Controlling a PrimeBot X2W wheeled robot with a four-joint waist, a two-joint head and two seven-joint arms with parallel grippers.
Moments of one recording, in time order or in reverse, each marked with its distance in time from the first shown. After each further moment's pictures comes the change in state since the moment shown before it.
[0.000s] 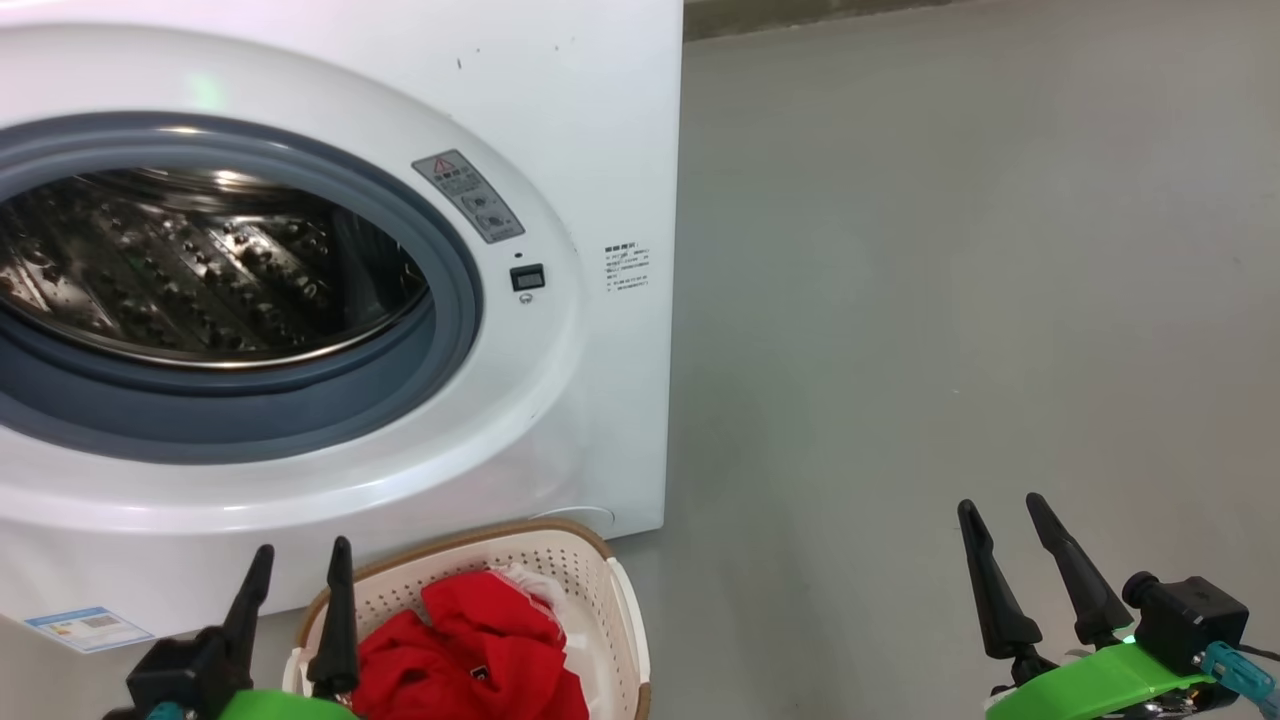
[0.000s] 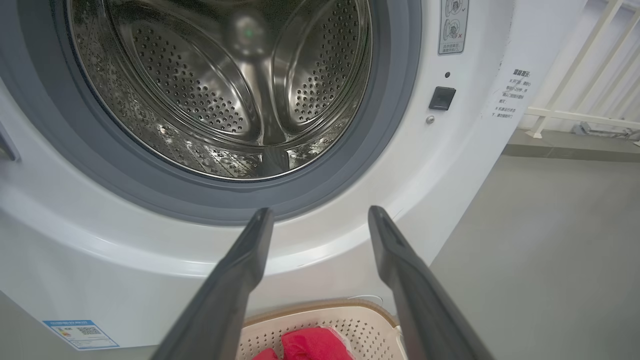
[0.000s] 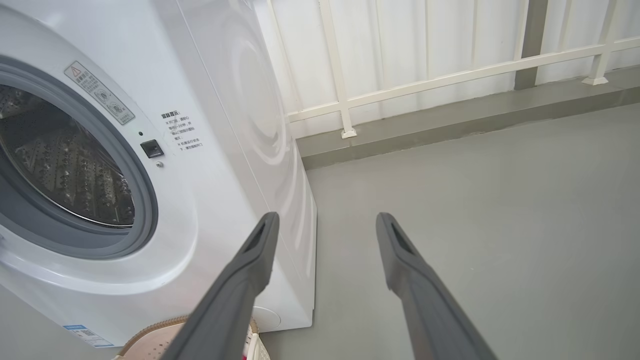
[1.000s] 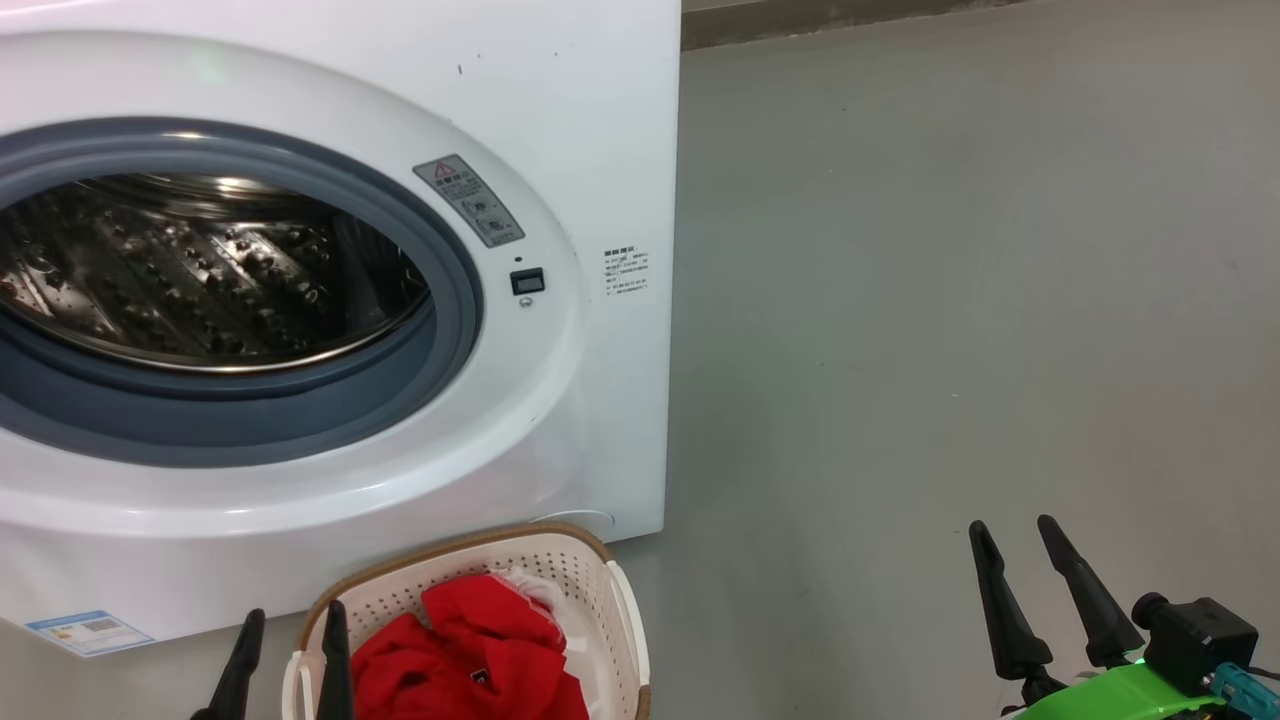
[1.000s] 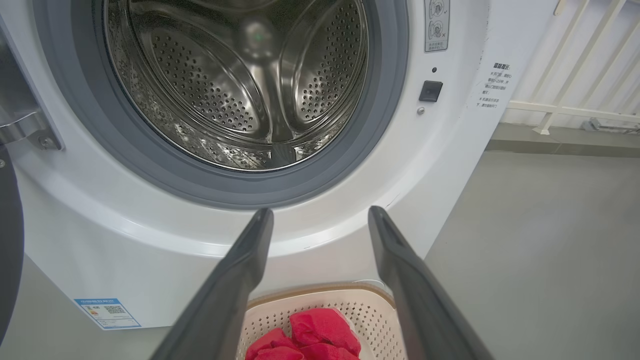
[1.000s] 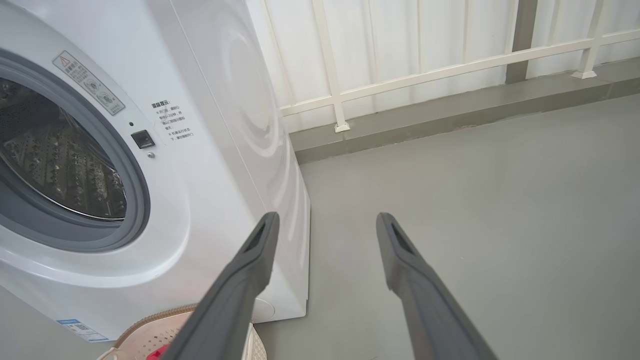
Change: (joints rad) left arm 0.203 0.012 -0.029 -0.221 -0.003 0.072 0.000; right arm 0.038 -0.003 -0.018 -0.005 -0.006 0.000 0.000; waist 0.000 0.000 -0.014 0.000
